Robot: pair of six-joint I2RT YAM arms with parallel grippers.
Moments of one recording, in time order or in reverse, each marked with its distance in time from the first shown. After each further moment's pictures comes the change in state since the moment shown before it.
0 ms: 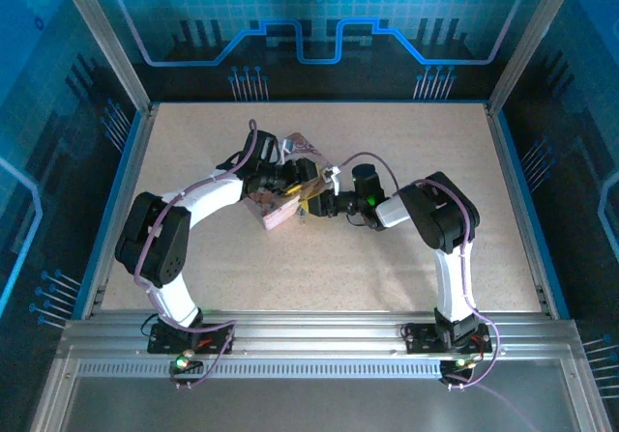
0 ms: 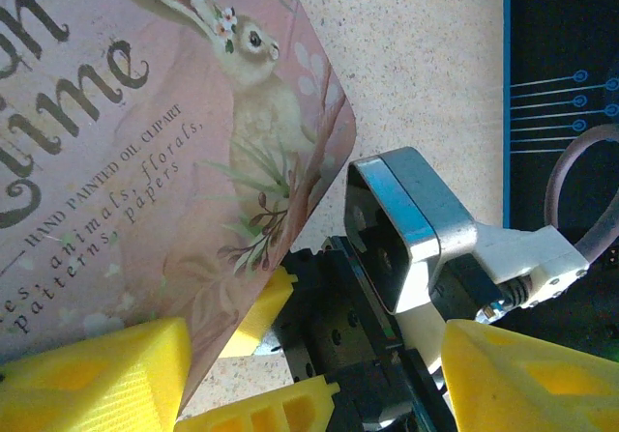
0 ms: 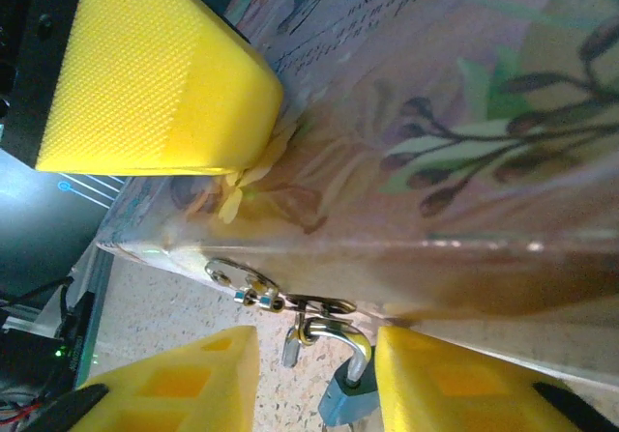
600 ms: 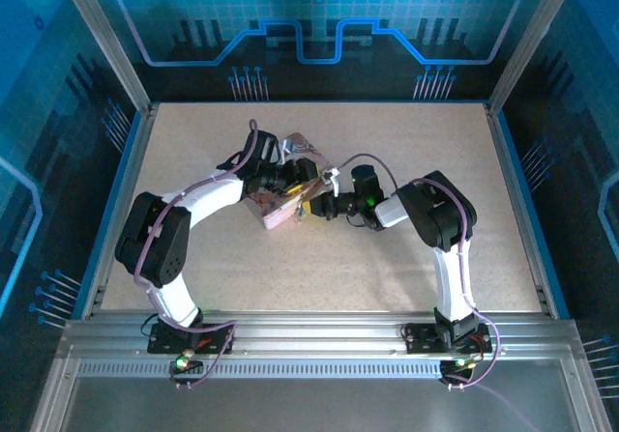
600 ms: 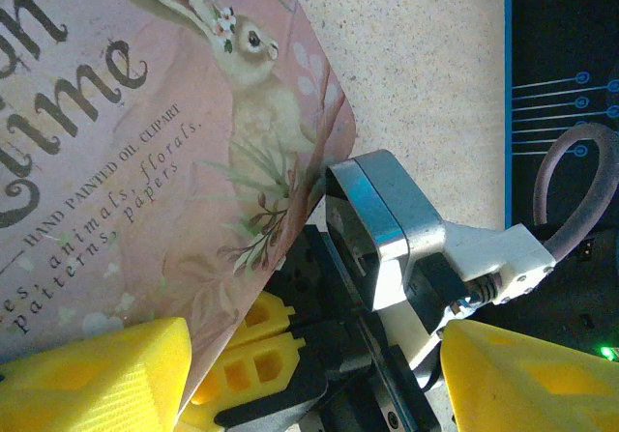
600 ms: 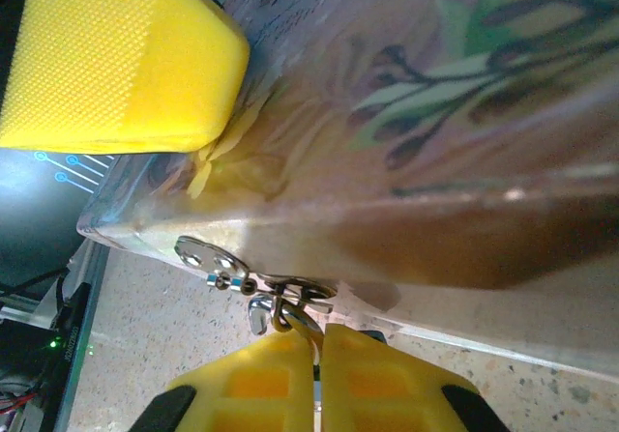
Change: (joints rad) left arm -0.003 0.000 0.000 0.002 -0.009 0.000; right arm -0.001 0.024 0.010 -0.006 -0.010 -0.014
